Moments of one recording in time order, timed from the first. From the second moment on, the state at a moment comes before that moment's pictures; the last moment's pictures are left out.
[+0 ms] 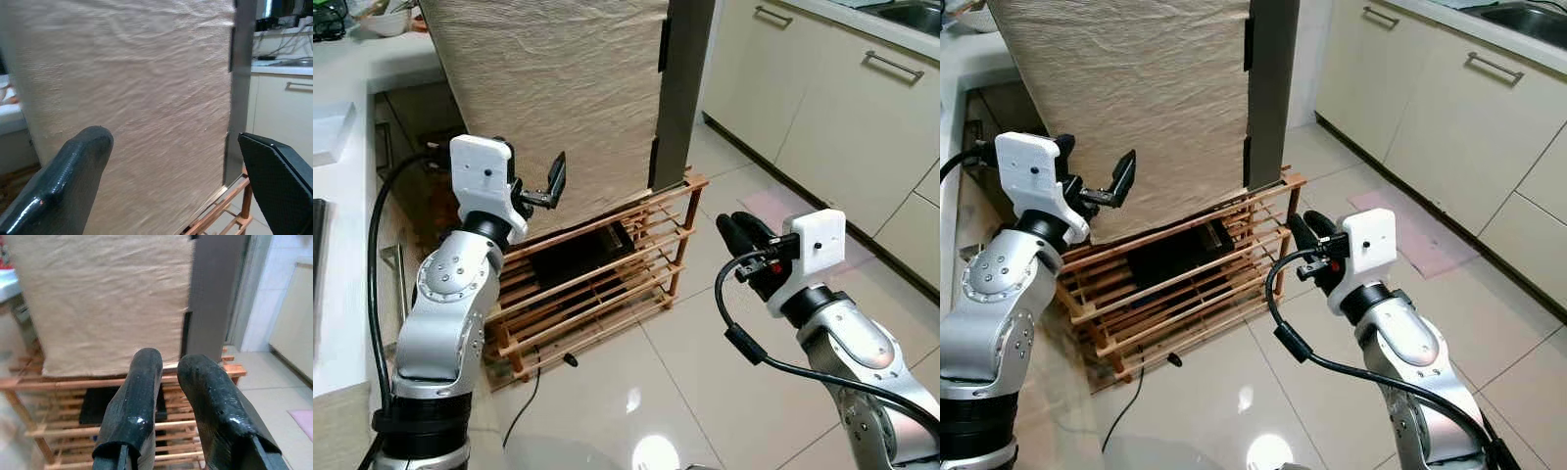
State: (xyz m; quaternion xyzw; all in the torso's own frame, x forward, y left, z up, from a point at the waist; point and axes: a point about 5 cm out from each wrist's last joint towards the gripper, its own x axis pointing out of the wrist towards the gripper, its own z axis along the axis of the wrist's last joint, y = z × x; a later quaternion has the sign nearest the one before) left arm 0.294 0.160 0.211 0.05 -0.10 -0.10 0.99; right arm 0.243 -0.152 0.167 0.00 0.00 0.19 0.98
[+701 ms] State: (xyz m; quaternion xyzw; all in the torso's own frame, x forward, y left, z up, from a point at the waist) left arm 0.287 0.158 0.205 0.04 -0.09 -0.11 0.99; right arm 0.239 -0.151 0.164 0.00 0.01 0.19 0.98
